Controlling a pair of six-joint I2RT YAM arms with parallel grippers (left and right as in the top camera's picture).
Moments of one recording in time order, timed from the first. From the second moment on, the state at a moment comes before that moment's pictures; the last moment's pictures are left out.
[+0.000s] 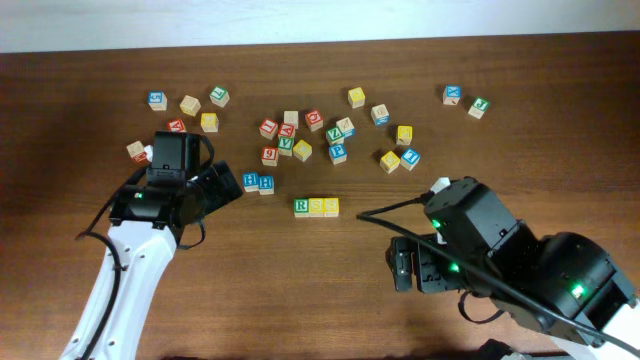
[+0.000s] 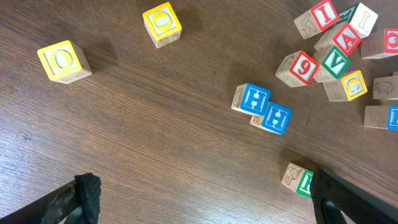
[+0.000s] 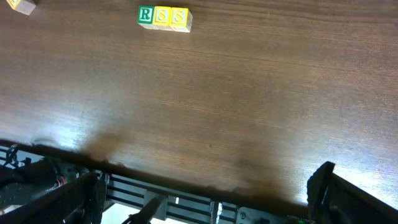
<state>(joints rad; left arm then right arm) -0.11 1.34 1.07 -0.83 -0.08 -0.56 0.69 1.10 1.45 -1.48 0.01 0.60</state>
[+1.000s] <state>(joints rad) -0.11 1.34 1.07 -0.83 -0.08 -0.56 0.03 0.21 0.51 -0.57 -0.10 0.25</state>
